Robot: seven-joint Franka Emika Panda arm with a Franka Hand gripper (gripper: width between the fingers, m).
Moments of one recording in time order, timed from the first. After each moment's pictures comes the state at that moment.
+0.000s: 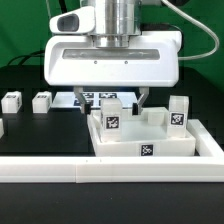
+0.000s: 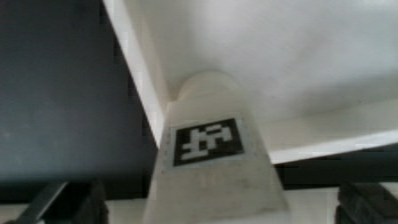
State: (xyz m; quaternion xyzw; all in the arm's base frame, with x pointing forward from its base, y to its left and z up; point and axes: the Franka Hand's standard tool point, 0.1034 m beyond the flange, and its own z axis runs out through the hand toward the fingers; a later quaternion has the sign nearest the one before) arm 0.583 -0.003 0.071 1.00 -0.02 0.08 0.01
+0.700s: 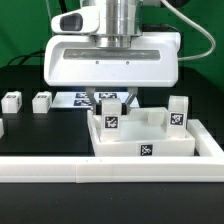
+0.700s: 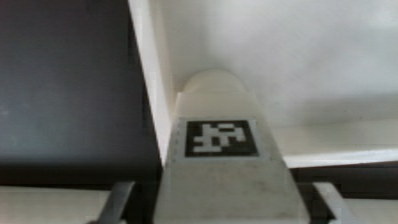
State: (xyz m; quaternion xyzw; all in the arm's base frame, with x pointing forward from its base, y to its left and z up) arm 0.583 -0.004 0.070 1.00 0.01 0.08 0.01
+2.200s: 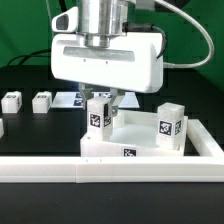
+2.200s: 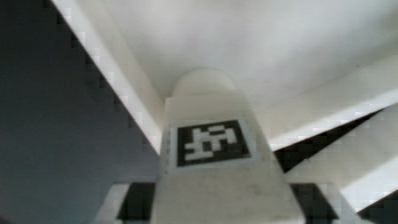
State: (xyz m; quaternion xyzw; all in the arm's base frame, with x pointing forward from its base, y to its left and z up) arm 0.575 -0.021 0.069 0.93 -0.36 0.10 0.00
